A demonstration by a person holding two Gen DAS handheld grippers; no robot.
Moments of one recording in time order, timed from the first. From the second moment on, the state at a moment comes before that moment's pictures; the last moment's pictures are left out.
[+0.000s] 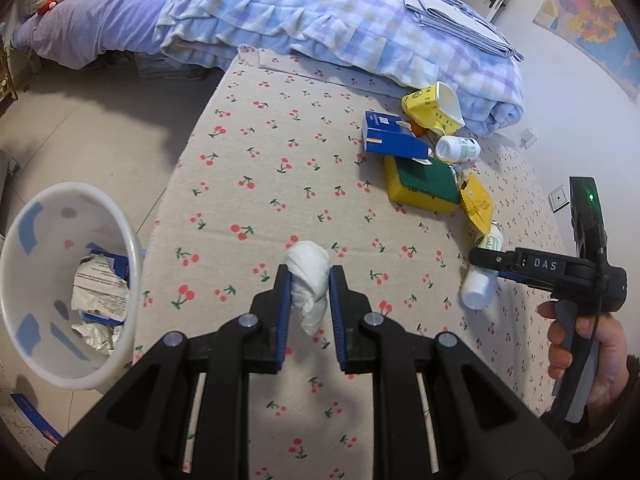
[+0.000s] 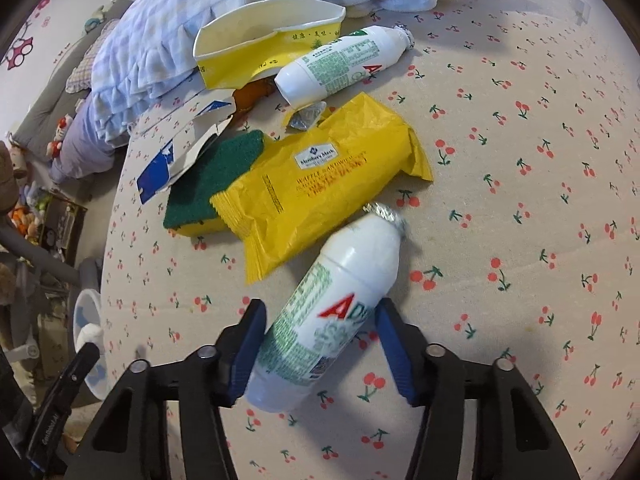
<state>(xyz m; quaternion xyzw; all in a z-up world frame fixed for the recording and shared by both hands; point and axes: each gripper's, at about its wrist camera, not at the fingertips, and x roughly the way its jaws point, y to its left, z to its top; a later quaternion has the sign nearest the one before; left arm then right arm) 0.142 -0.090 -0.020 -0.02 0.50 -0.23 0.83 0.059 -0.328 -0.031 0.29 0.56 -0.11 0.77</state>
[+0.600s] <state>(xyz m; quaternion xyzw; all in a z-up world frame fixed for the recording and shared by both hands) 0.129 -0.032 -0.018 -0.03 0.50 -0.20 0.84 0.020 -0.324 -0.002 0.27 0.54 -0.08 0.79</state>
